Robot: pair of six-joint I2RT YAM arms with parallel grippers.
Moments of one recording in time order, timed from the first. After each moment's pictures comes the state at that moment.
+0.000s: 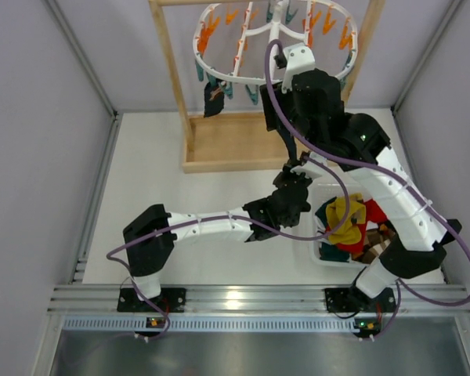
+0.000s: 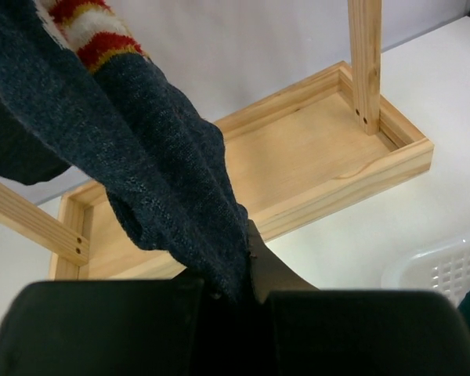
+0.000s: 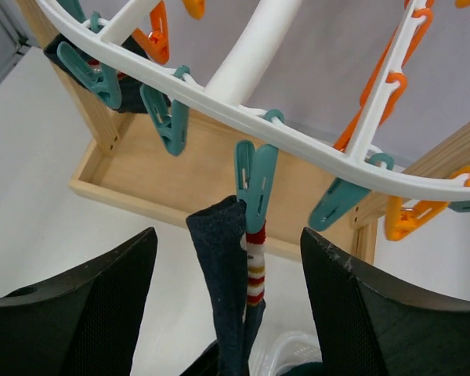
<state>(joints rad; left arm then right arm) -1.22 1.80 1.34 0.44 -0.99 0.27 0.85 1.57 2.16 -0.87 0.54 0.05</state>
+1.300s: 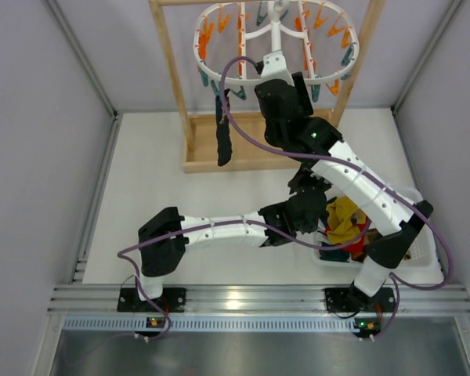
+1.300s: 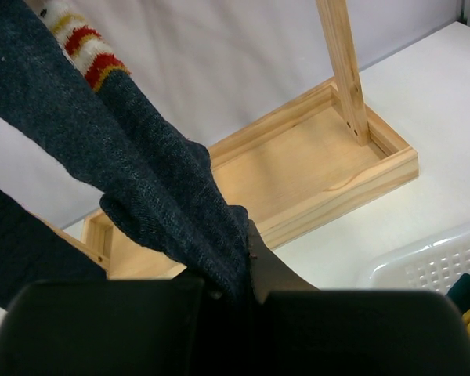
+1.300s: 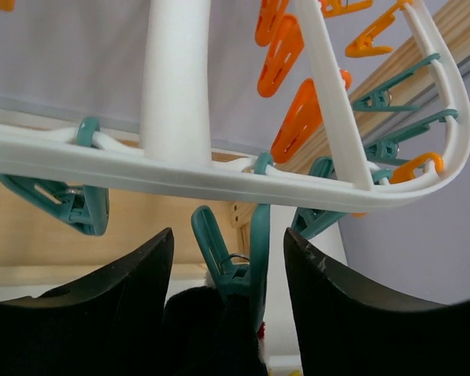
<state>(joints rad) -1.30 1.91 1.52 0.44 -1.07 0.43 0.85 1.70 2.00 -0.61 0.99 -0.17</state>
